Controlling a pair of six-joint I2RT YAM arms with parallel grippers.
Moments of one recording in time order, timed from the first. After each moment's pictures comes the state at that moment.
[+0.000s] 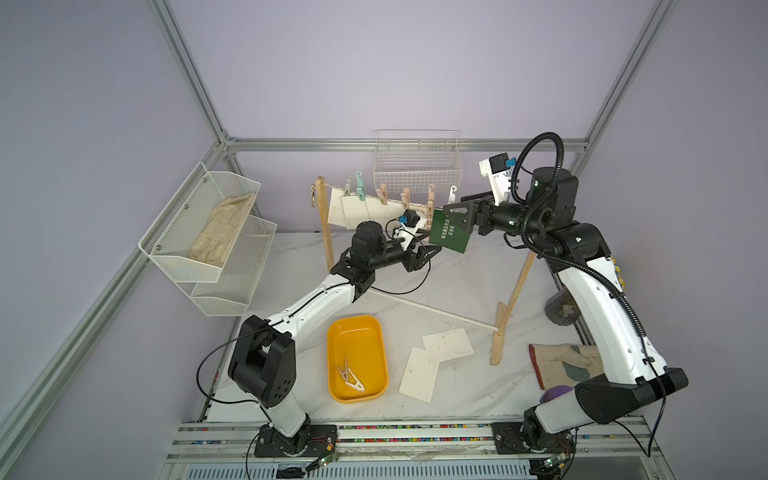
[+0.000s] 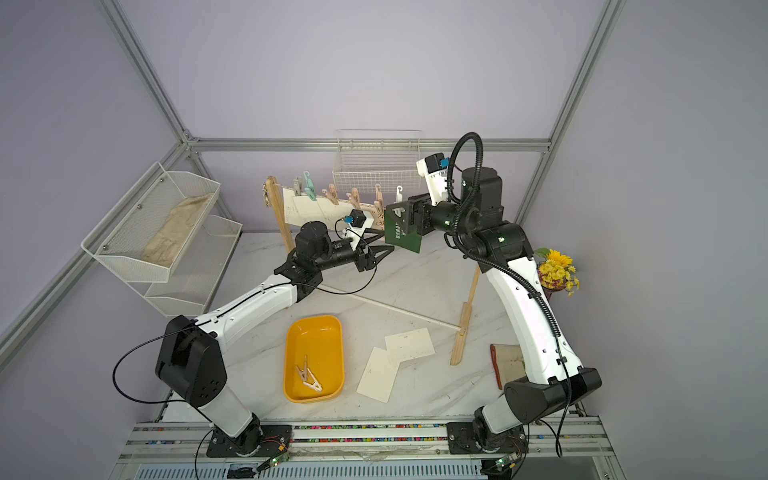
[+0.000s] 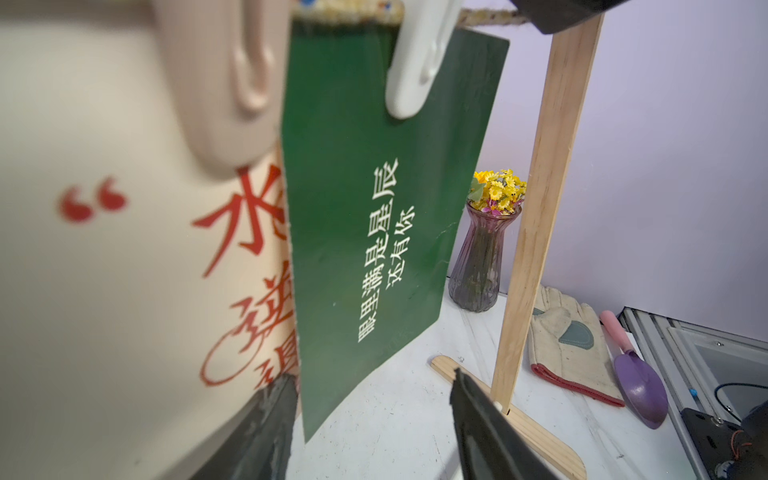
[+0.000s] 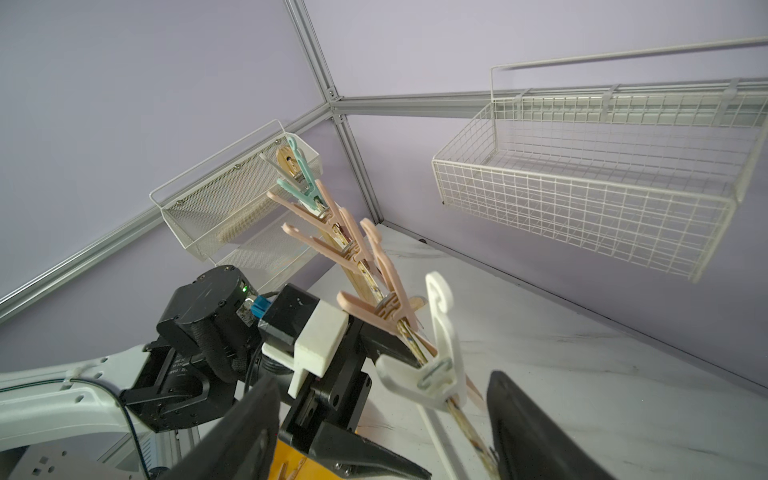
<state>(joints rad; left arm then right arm) -0.54 1.67 1.38 0.25 0.60 0.02 0.30 1.51 1.93 -0.65 -0.57 0.17</state>
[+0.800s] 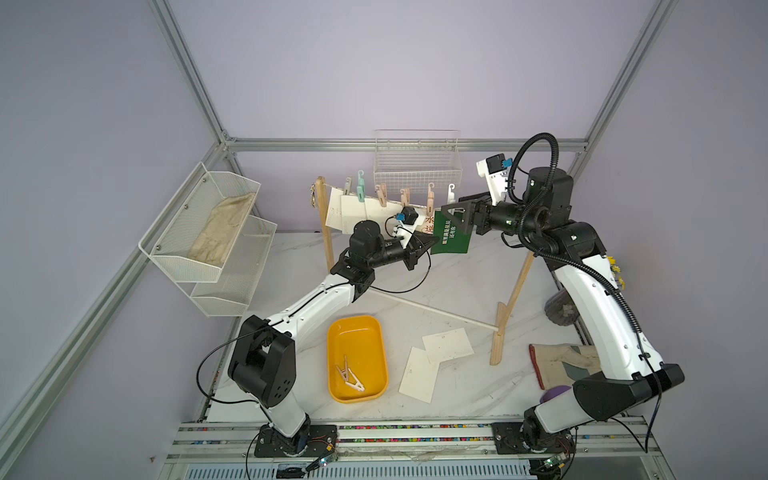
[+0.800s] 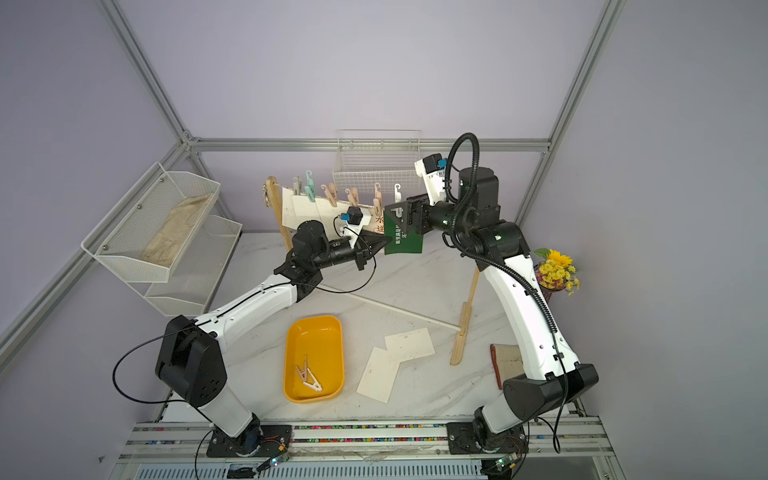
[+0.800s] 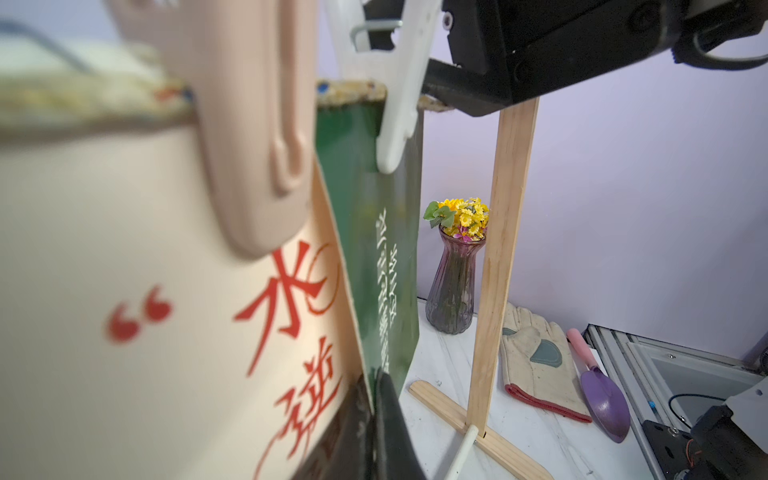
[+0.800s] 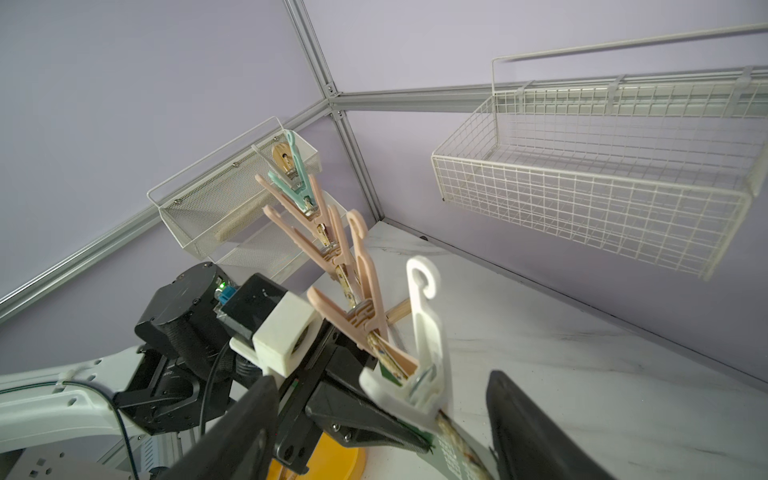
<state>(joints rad) -0.54 1.67 1.38 0.33 0.66 -0.05 0.30 1.53 1.93 -0.64 -0.57 0.17</state>
